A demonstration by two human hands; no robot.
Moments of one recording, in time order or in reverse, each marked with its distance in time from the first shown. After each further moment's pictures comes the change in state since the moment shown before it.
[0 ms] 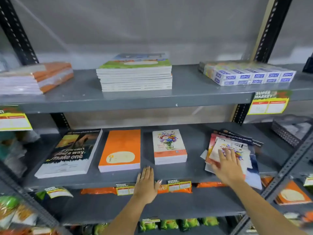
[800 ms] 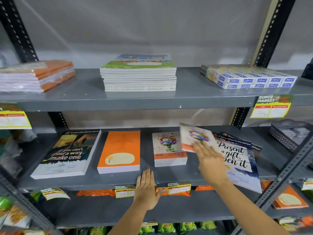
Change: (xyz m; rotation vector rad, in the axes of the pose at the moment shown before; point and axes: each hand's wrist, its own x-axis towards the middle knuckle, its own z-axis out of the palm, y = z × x) left_hand -0.003 0.000 0.010 0.124 0.068 0.034; right_hand -0.019 -0.092 -0.044 -0.201 0.241 -0.412
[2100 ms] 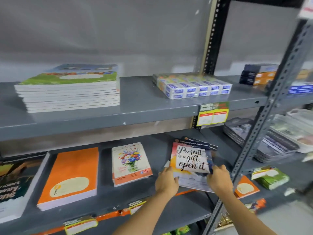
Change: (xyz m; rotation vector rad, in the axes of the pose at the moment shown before) left_hand 0.062 0.214 -0.049 -0.382 0.006 0.152; right_hand -0.063 0.165 0.034 0.267 -0.288 0.880
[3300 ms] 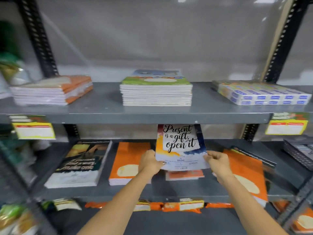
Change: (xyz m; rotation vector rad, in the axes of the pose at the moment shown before) left_hand -0.045 -0.156 -0.181 -0.216 0.291 -0.267; right_hand -0.065 -0.202 0.011 0.846 -0.167 -0.124
